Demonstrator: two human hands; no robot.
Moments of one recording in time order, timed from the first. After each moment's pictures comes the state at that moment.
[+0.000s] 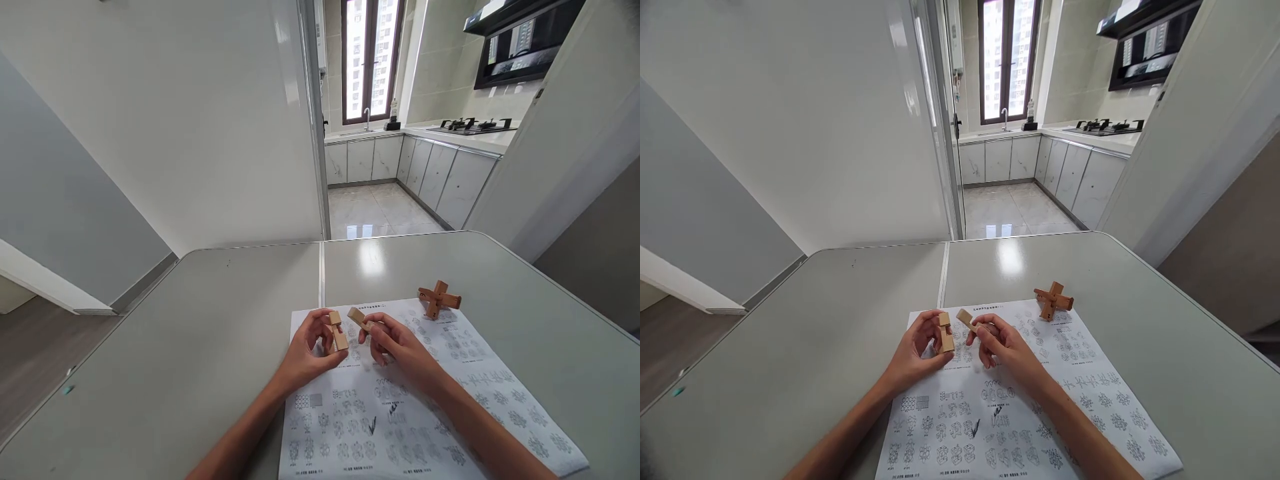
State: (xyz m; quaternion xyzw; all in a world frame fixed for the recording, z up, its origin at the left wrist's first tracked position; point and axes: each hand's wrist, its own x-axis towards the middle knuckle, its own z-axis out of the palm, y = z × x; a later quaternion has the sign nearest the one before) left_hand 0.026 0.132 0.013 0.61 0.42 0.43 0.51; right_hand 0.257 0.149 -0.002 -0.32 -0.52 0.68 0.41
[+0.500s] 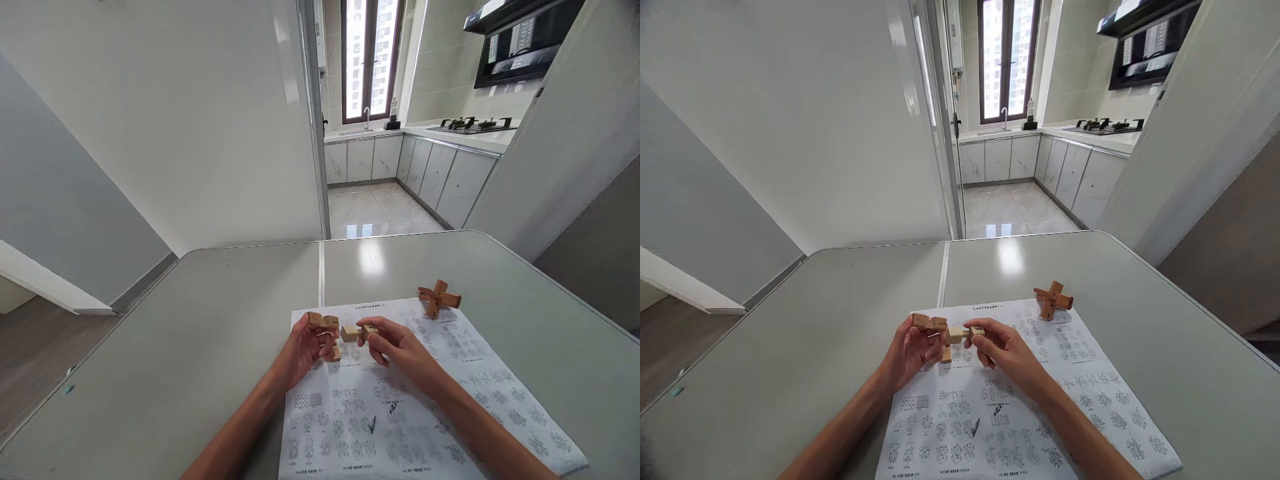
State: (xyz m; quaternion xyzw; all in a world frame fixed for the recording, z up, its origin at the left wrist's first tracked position) left_hand 0.025 0.137 0.026 0.40 0.32 0.46 0.72; right_hand 0.260 0.146 -0.001 -0.32 -0.54 0.66 0.41
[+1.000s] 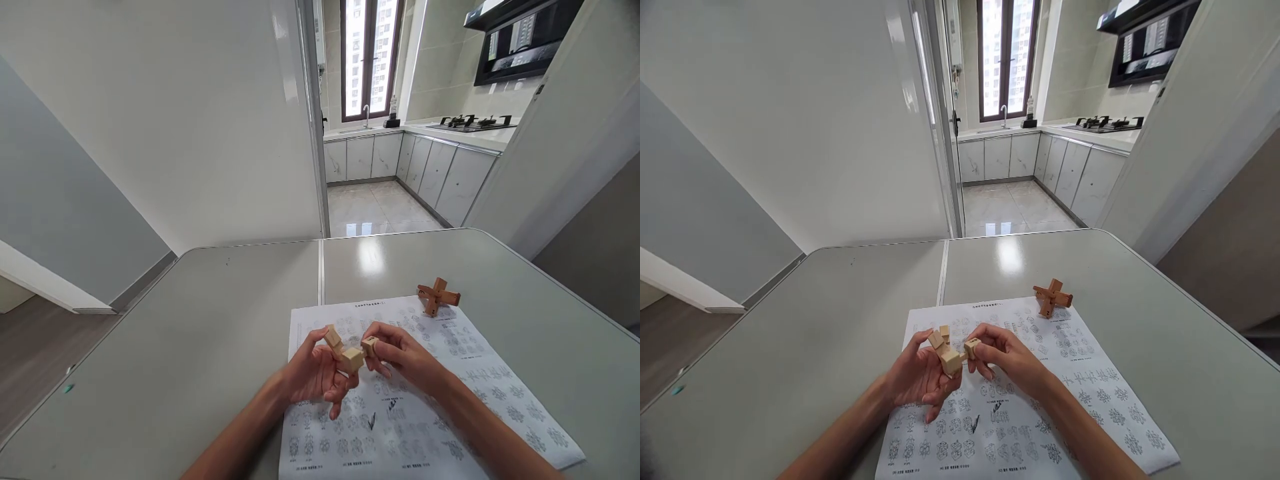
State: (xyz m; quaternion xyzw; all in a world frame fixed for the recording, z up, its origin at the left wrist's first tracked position) left_hand 0.030 0.131 0.003 0.33 0.19 0.20 0.90; right_hand 0.264 0.145 -0.006 -0.20 -0.52 0.75 0.36
